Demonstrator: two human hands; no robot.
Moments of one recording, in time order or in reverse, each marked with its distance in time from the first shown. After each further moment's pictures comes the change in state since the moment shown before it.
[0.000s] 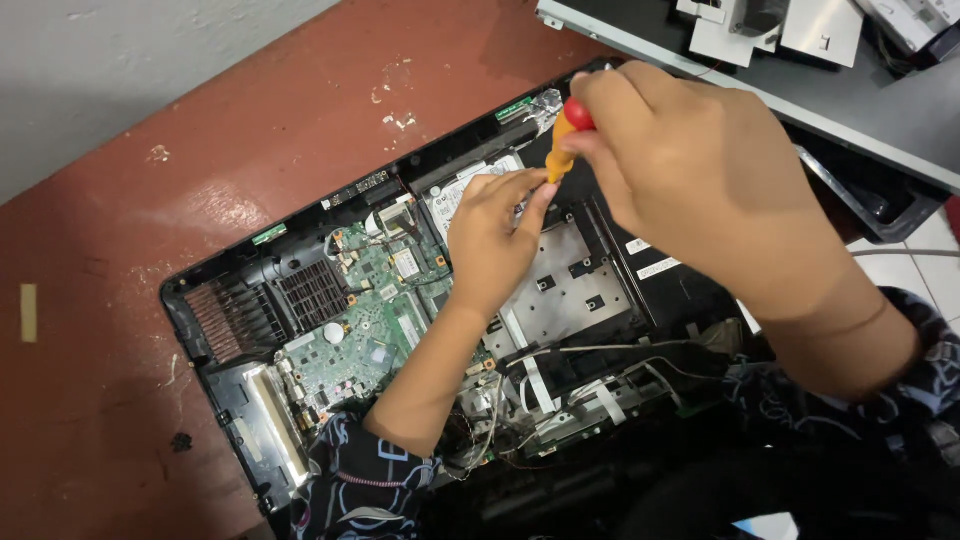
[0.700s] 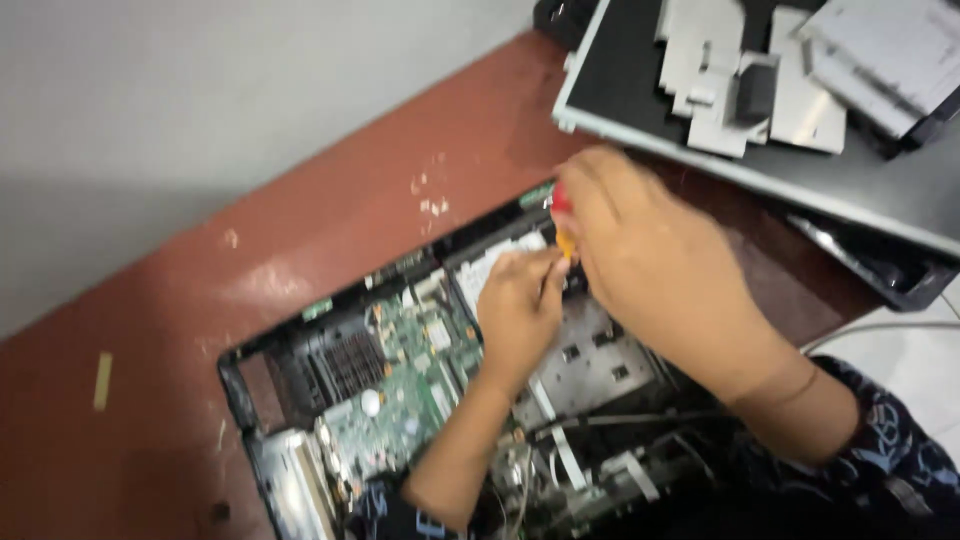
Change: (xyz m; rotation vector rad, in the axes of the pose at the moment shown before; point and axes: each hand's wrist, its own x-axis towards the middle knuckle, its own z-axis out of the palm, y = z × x) left_hand 0.008 0.008 -0.006 0.080 -0.021 0.100; right_hand 0.020 -0.028 0.001 -0.165 0.065 0.180
